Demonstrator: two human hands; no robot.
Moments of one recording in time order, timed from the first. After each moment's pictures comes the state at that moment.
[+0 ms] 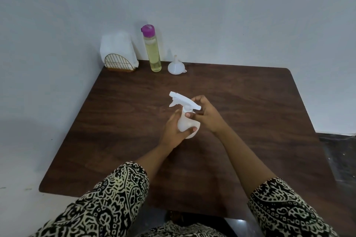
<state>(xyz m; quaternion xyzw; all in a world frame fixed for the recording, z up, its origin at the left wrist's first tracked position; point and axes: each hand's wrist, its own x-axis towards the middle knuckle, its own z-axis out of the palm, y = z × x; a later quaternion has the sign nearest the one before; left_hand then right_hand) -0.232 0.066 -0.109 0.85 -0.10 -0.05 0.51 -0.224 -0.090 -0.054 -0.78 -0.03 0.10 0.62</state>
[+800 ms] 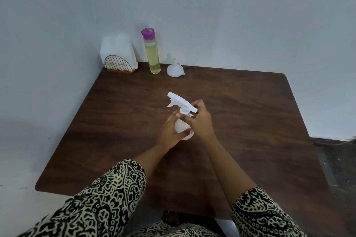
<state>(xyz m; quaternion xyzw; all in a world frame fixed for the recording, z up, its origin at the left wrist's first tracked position) -0.229 0.067 -0.116 0.84 -0.12 -0.06 0.52 -0.236 -0.060 -0.054 -0.81 0.07 -0.05 0.58</state>
